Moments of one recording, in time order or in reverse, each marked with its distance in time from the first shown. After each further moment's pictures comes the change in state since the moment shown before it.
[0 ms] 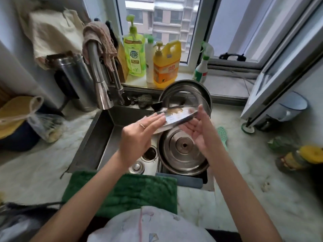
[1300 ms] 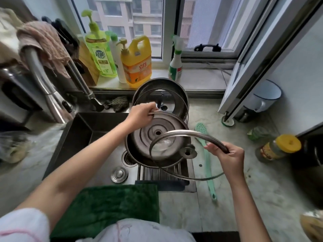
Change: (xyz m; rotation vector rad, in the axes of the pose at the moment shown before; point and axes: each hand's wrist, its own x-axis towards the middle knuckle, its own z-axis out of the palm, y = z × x) left_hand 0.075 -0.069 0.141 0.019 -0.652 -0.412; right_hand -0.035 0.000 -0.162 -0.726 0.409 -0.463
